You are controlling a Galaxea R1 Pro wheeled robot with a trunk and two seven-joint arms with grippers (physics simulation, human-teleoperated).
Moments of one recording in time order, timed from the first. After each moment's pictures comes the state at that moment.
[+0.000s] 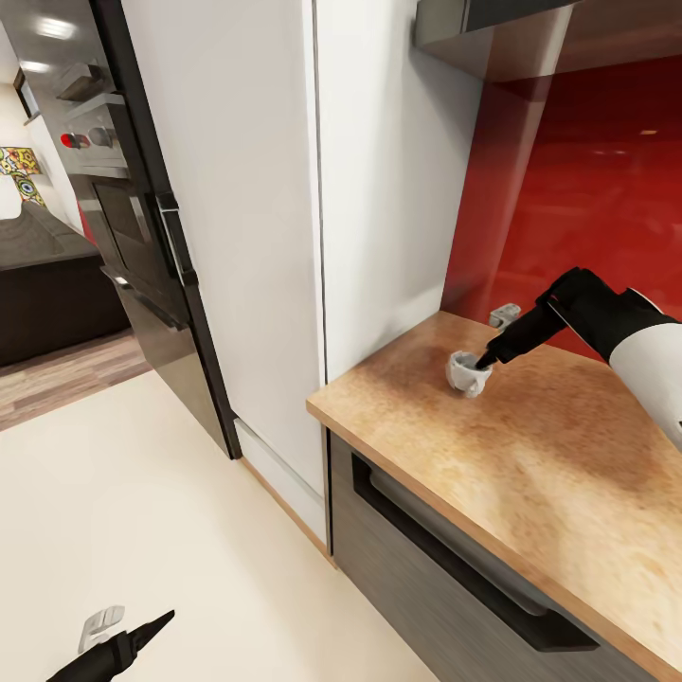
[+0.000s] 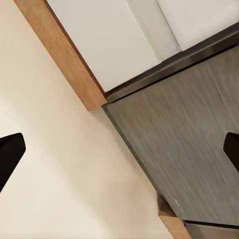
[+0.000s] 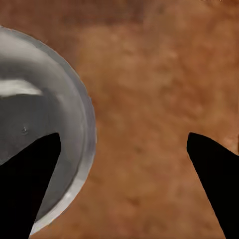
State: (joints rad) left arm -0.46 0.40 0.16 -0.03 0.46 -0.07 -1.10; right arm -1.58 -0.36 0.72 -0.39 0.16 0.80 1.11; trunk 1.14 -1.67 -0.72
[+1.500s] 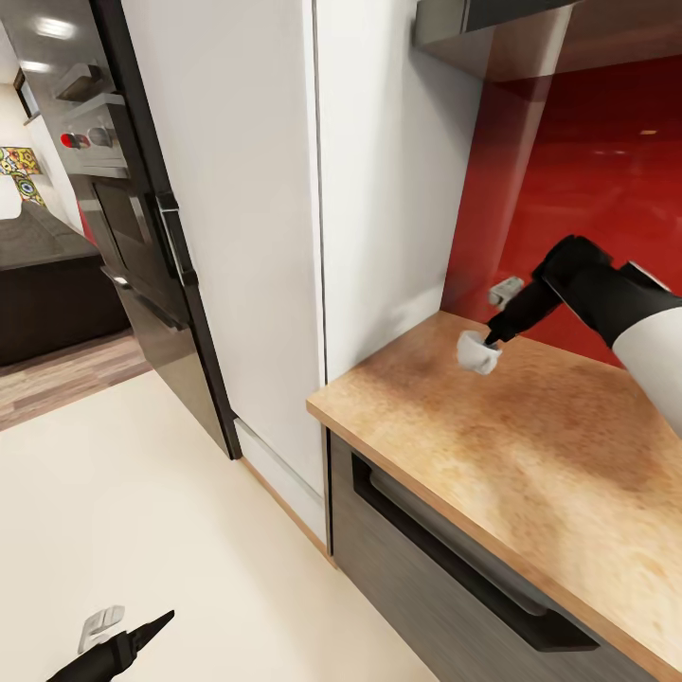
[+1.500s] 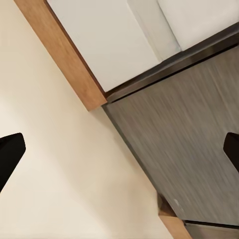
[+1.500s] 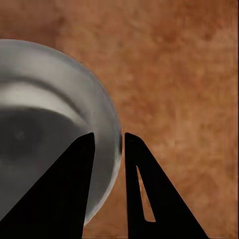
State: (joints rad) left arm -0.46 0.40 0.16 -0.03 0.46 -0.07 -1.10; right arm -1.61 -0.37 0.71 -0.60 0.33 0.98 1.12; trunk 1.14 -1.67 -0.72
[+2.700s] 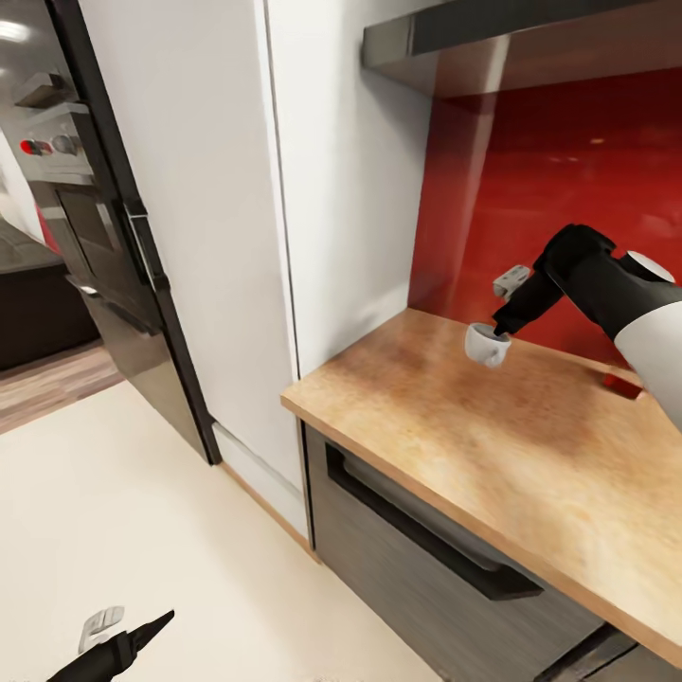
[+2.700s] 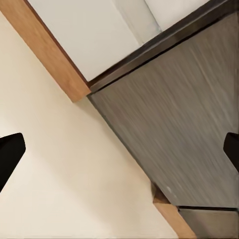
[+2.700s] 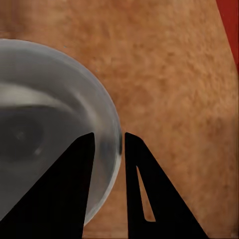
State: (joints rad) left arm -0.46 0.40 0.16 -0.03 0.46 -0.07 -1.10; right arm -1.62 -0.37 0.71 -0.65 0.45 1.00 1.13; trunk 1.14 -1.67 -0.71
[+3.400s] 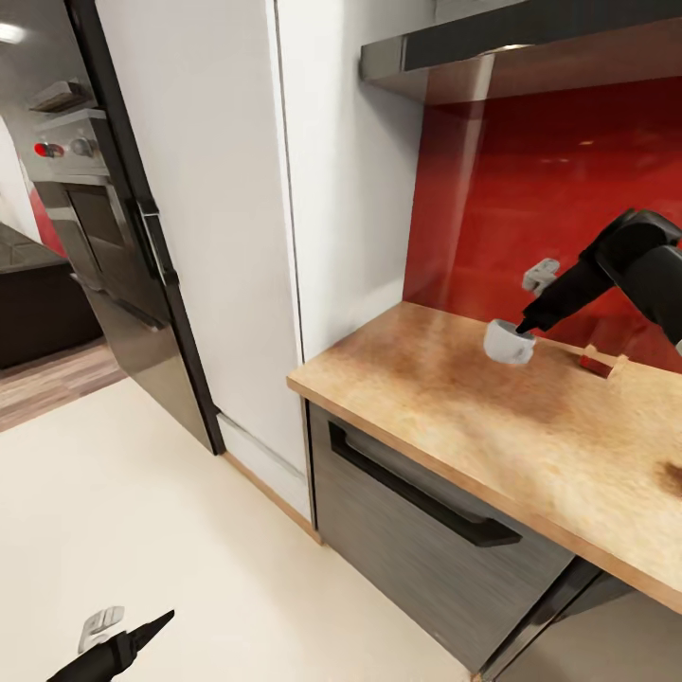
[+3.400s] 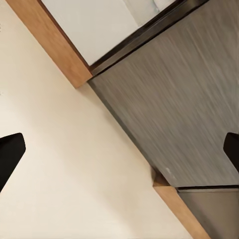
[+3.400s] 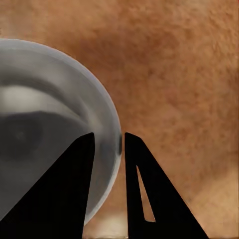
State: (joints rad) left arm -0.46 0.40 0.16 -0.03 0.46 -0.07 -1.10; right arm -1.61 -0.53 0.71 -0.83 0.43 1.00 1.32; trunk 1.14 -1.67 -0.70
